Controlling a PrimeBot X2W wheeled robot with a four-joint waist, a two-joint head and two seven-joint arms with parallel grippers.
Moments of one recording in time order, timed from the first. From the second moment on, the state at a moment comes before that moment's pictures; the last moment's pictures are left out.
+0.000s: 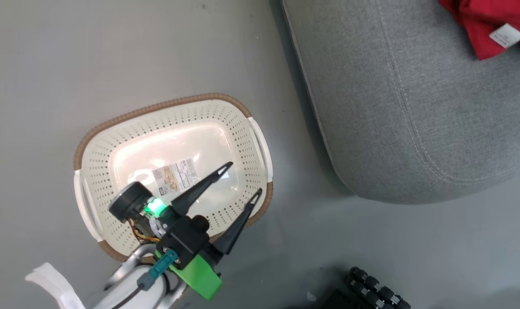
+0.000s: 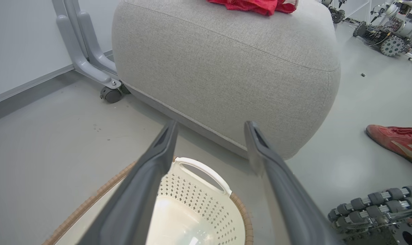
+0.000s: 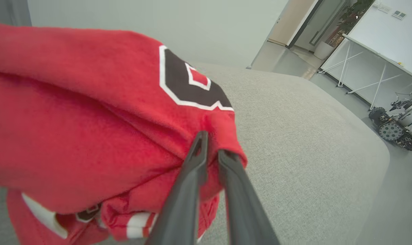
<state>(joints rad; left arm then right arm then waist) -0.39 0.45 -0.78 0.01 -0.25 -0.06 -0.21 -0.81 -0.35 -0.38 0.73 -0.02 0.13 -0.26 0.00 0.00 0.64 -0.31</state>
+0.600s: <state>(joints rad) -0.26 0.22 -0.68 0.21 -0.40 -0.02 -0.26 -0.37 -0.14 -0.38 0.55 -0.06 0.13 -0.26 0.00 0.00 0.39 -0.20</state>
